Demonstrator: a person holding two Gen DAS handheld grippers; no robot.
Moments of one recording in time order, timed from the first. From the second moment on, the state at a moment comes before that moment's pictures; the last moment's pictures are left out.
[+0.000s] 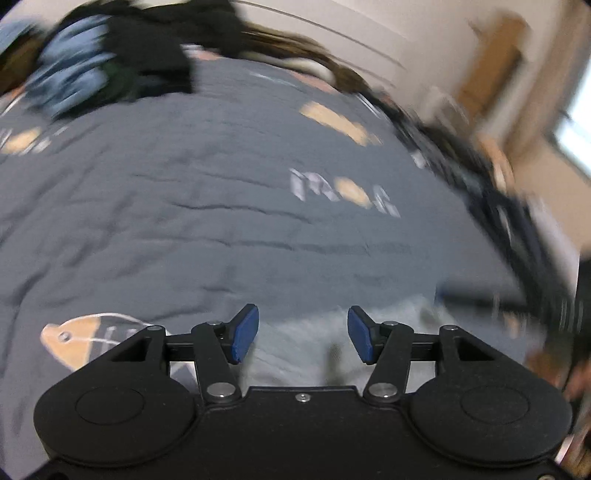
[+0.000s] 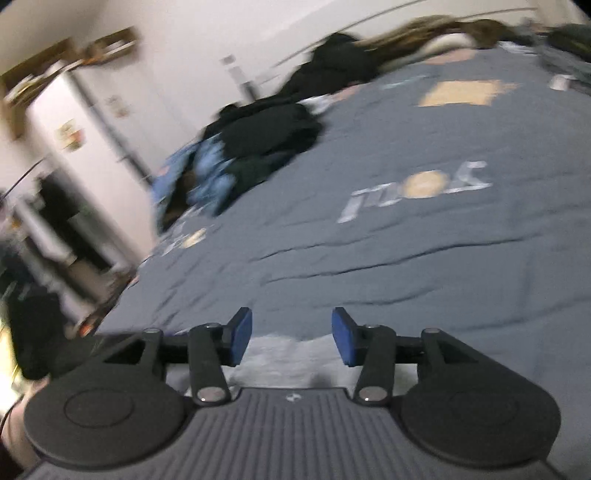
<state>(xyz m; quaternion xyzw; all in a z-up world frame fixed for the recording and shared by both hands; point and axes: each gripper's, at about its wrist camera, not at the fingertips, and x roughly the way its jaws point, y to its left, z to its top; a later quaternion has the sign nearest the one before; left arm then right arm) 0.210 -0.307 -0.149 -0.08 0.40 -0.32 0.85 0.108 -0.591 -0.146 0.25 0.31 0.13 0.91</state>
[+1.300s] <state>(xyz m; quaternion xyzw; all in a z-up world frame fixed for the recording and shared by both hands) 0.206 -0.314 -0.151 -0.06 0.41 -0.36 0.83 0.142 -0.536 -0.171 0.17 0.38 0.12 0.90</state>
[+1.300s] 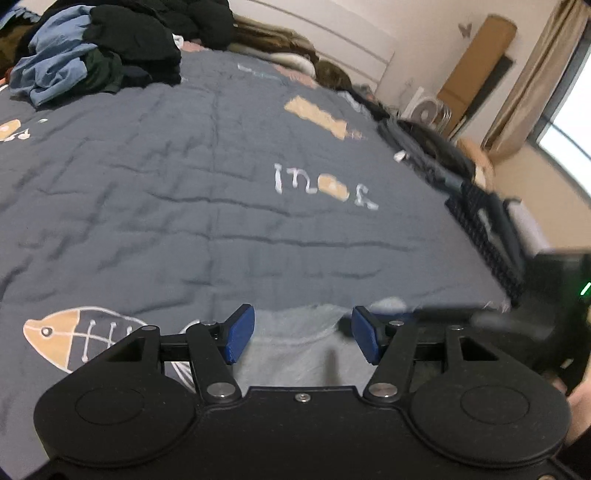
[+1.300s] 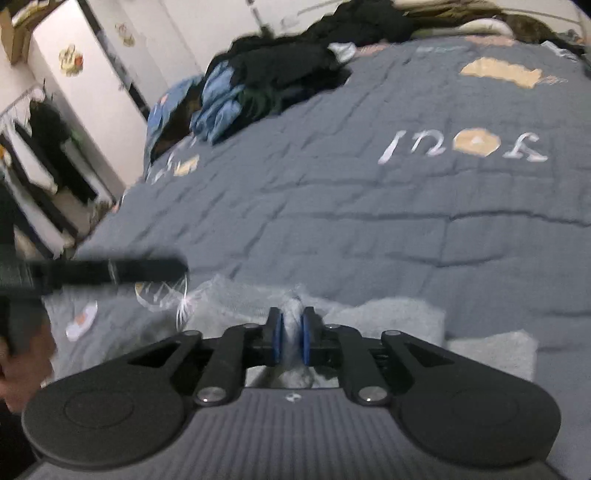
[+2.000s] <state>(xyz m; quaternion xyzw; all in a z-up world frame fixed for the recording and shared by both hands) 0.198 -0.348 -0.189 -0.03 0.45 -0.37 0.81 0.058 -0.604 -0.148 0.17 0.39 0.12 0.90</state>
